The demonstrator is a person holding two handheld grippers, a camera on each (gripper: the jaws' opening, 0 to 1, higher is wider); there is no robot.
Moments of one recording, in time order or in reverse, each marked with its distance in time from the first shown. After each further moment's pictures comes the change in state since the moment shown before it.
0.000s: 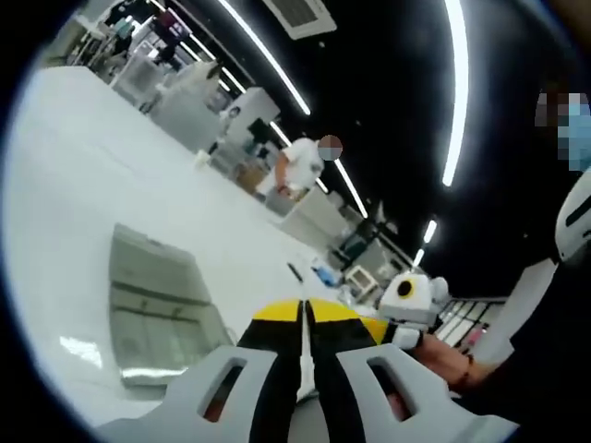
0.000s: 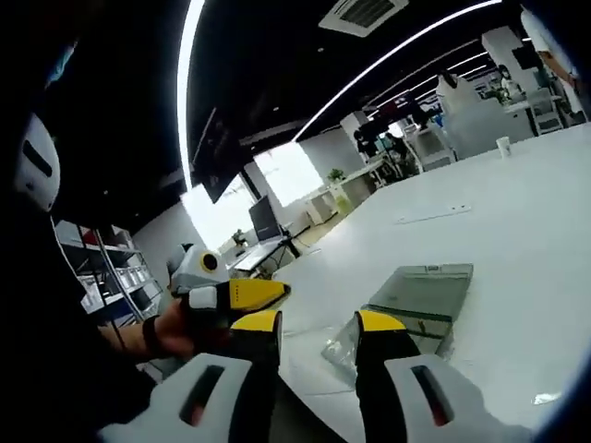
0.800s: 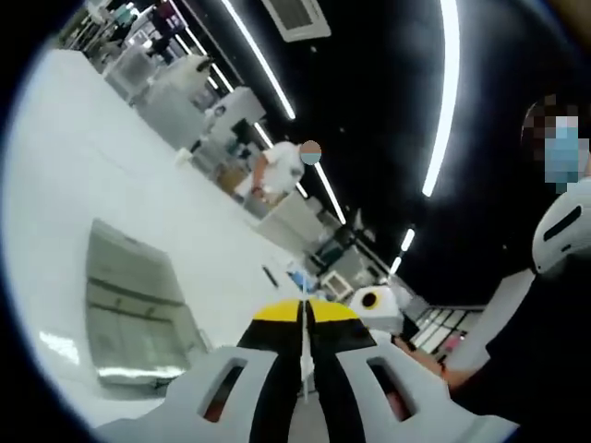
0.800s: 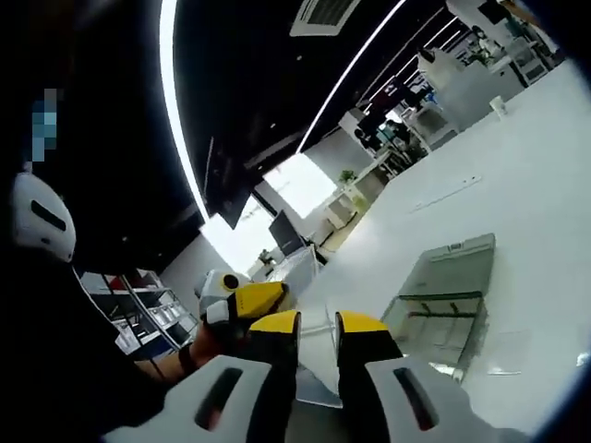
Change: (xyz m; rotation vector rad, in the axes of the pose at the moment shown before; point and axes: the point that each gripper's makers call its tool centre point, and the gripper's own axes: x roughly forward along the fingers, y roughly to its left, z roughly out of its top) left arm -0.001 -0.023 0.007 -0.045 -0.031 -0.116; right arm -0.002 0.015 0.003 0.206 -0.038 0.116
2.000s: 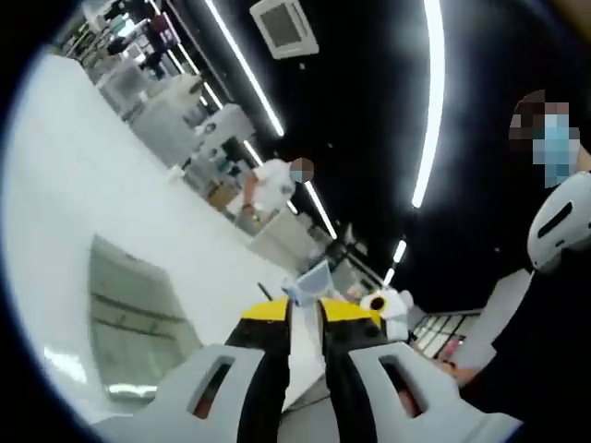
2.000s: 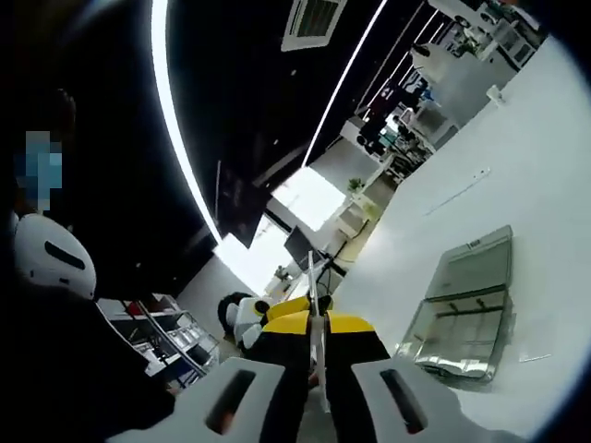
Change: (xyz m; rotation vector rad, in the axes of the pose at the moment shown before) left arm -0.011 0.007 0.009 0.043 -0.053 -0.034; right arm 0.004 0.032 0.013 0.084 -0.062 0.042
